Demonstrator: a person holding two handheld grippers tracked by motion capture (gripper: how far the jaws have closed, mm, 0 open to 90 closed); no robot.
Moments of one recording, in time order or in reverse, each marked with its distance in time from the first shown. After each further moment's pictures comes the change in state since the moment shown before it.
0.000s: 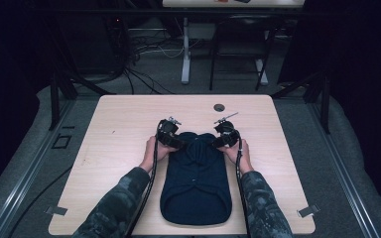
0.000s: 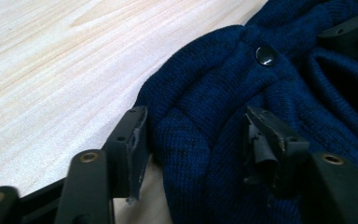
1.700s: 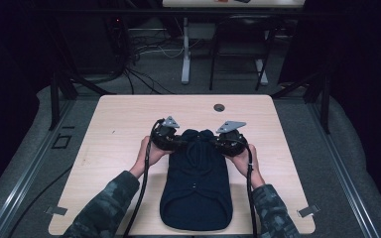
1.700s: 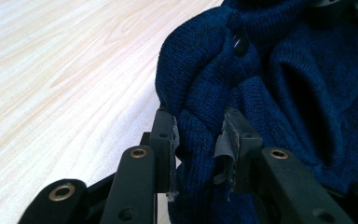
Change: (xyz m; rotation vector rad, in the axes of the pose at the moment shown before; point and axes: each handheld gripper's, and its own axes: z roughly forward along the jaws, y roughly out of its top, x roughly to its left) left arm -0.034 0.002 -0.064 -0.118 -0.071 0.193; right arm 0.051 -0.025 -0.082 -0.267 -0.068 -0.326
